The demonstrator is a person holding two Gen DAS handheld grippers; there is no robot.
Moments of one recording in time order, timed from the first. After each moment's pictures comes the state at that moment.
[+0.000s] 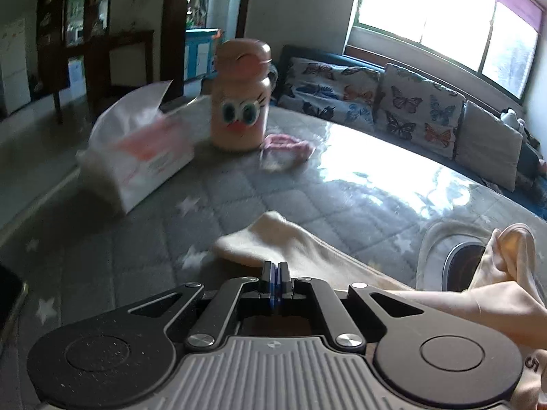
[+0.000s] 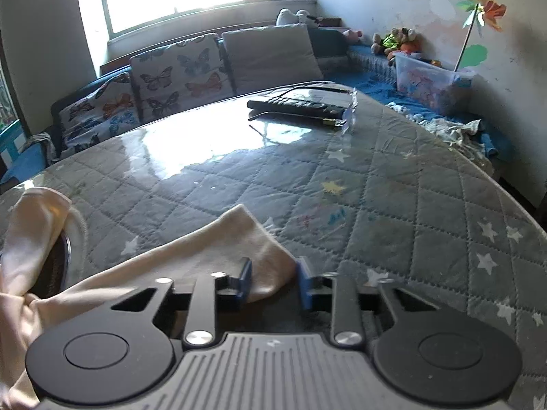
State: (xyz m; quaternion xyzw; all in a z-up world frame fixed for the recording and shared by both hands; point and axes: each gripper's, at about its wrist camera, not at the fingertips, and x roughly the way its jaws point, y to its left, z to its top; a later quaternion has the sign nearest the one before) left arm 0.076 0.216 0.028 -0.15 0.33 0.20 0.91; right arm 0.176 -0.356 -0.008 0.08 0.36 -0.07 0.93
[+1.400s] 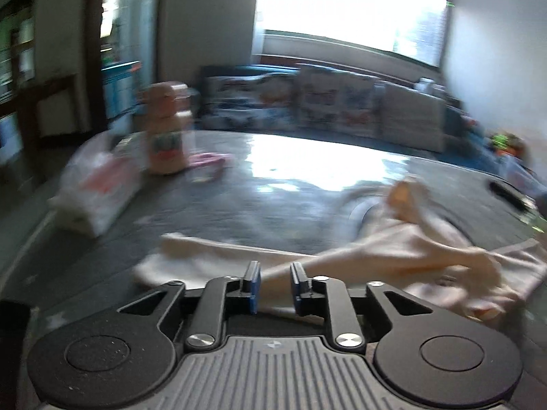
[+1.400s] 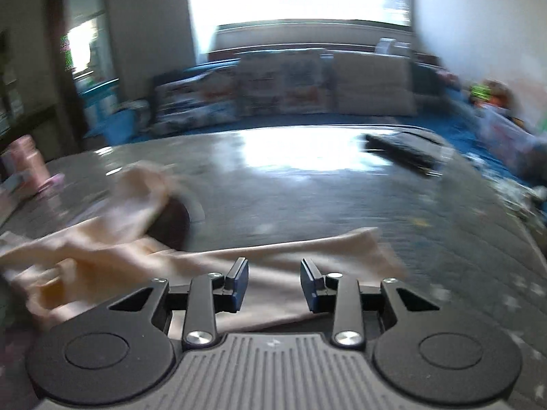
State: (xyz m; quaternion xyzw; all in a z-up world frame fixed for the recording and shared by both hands) left arm 0.019 0.155 0.065 -0.06 0.31 0.02 0.95; right arm 0.114 -0.284 0.050 0.00 0.34 0.13 0.93
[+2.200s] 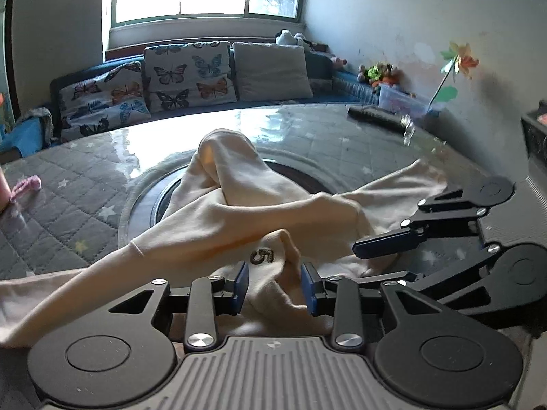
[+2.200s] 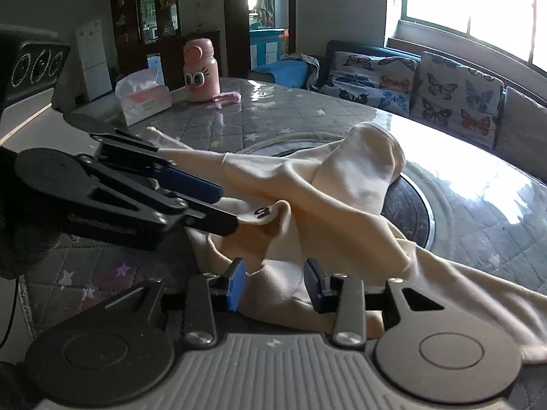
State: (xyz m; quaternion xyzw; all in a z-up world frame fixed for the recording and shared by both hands) left arm 0.060 0.025 0.033 0.03 0.35 -0.17 0.92; right arm 0.071 -0.132 0.027 -0.13 0.34 0.36 0.86
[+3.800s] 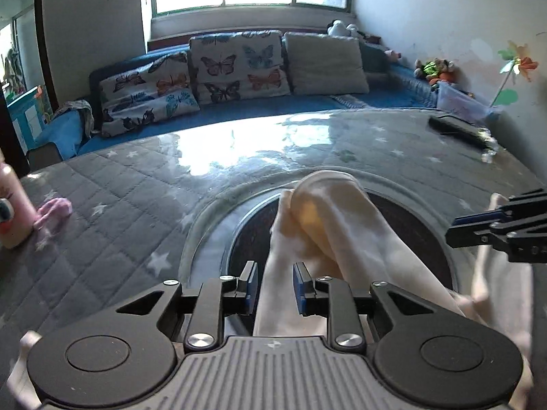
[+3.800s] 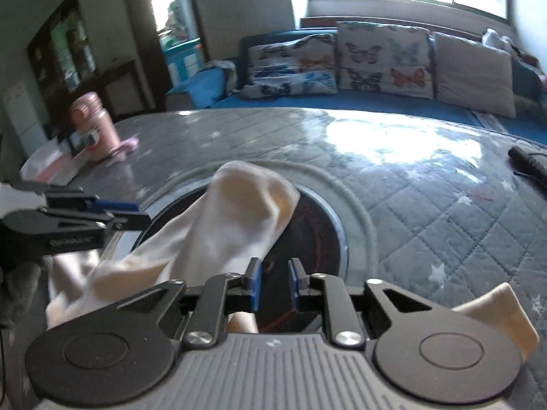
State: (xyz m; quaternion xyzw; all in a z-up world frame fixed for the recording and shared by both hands) left arm 0.185 0.047 0.031 0.03 0.37 -0.08 0.93; right arm 0.204 -0.180 0.033 -0.02 0.38 0.25 0.89
